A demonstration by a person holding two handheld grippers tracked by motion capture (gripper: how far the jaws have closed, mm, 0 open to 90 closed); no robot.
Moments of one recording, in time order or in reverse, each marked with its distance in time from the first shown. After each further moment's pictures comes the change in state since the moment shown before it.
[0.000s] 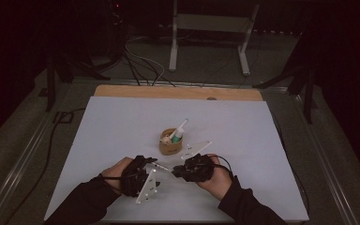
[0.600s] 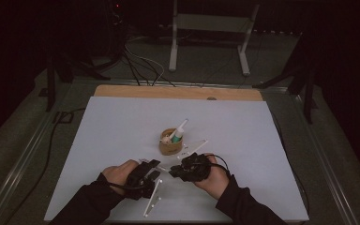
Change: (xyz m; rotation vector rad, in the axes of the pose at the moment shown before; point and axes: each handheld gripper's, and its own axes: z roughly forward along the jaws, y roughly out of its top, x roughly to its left) left arm -0.020 0.008 0.010 0.059 0.209 0.247; right arm 0.003 0.008 0.005 0.014 0.011 0.004
